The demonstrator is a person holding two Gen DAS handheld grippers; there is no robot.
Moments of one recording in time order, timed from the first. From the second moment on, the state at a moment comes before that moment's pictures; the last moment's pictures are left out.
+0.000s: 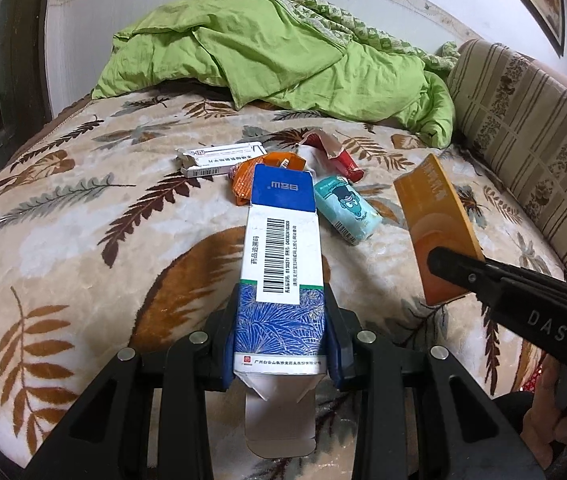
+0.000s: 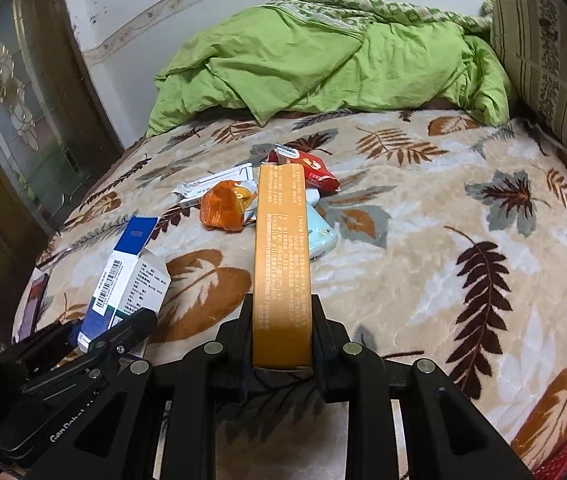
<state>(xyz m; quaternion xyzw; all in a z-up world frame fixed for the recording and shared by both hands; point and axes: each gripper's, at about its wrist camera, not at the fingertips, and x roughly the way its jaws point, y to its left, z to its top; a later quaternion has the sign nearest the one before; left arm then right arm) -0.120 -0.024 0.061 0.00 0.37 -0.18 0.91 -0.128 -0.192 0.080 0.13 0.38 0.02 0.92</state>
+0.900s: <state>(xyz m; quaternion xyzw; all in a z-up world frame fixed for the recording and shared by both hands) -0.127 -0.032 0.063 0.01 0.37 -0.19 0.91 -0.144 -0.187 0.082 0.15 0.37 0.05 0.91</state>
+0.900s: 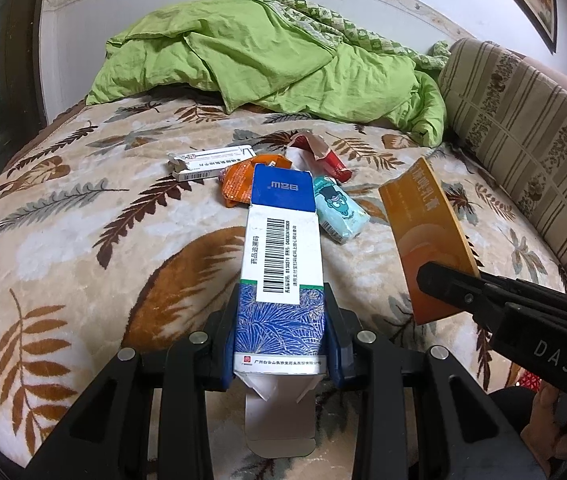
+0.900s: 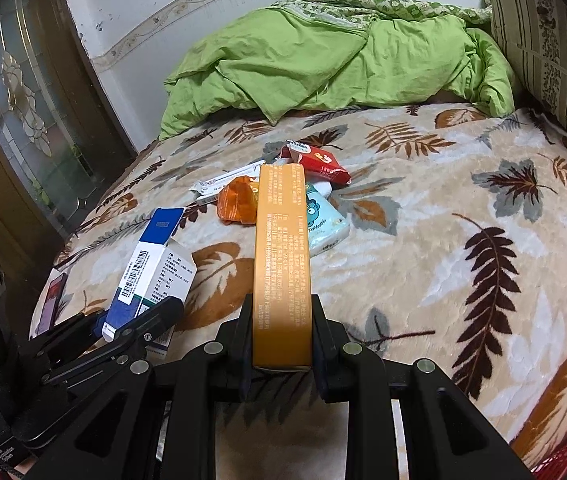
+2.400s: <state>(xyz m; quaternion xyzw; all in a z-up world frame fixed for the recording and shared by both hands) -0.141 -0.034 0.064 0.00 0.38 -0.20 0.90 -0.159 -0.206 0.080 0.20 0.37 0.05 0.90</state>
